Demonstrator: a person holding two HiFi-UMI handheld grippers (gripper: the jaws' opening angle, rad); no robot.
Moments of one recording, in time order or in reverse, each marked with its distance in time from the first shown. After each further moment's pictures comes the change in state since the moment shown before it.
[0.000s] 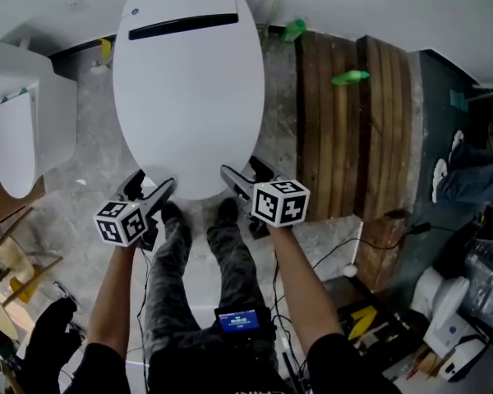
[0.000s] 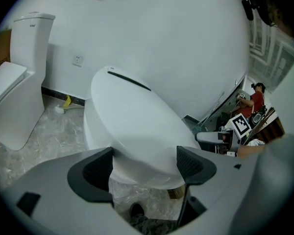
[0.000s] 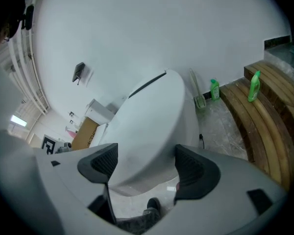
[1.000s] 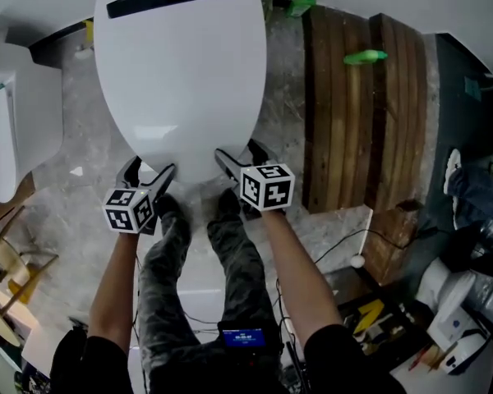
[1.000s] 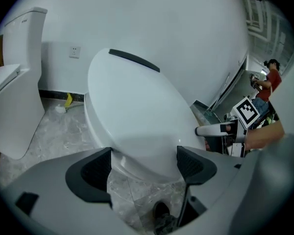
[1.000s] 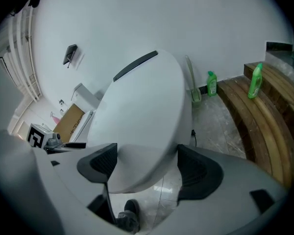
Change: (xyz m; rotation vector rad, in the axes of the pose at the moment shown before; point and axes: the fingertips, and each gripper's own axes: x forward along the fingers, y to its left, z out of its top) left arm 0.088 0.072 -0.063 0.111 0.049 0.096; right arm 0.095 -0.081 -0.054 -0.087 0.020 -0.105
